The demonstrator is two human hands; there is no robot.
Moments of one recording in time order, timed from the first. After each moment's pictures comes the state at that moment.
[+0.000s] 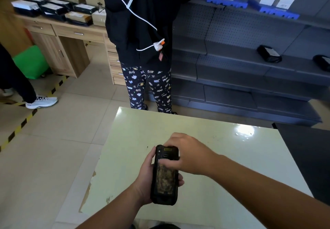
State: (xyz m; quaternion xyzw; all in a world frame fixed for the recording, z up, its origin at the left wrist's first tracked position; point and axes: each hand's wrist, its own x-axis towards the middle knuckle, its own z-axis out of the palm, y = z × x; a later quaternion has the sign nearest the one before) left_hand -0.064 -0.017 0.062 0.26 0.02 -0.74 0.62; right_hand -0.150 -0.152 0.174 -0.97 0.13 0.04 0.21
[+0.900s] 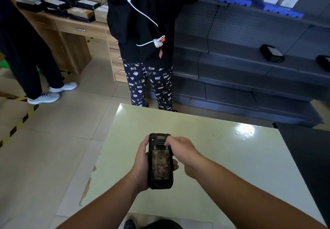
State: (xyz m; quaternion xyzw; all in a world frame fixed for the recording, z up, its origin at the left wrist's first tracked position) left_hand -0.049 -0.022 0.074 0.37 0.06 -0.65 0.67; right_hand -0.128 -0.120 0.154 -0.60 0.52 0.02 0.61
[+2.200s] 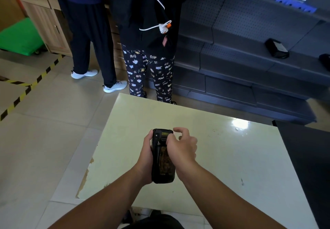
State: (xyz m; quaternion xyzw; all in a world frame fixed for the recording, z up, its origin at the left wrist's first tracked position) left_hand -0.042 -0.035 0.048 0.35 0.07 -0.67 0.65; right_hand -0.104 -0.096 0.137 -0.62 0.62 -0.11 0.46
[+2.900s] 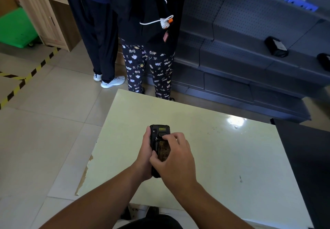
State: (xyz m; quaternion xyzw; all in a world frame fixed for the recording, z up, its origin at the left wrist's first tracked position) left_hand -0.033 -0.038 0.031 0.34 0.10 -0.63 0.69; right_hand -0.128 -0.066 0.113 -0.88 0.39 -0.16 0.21
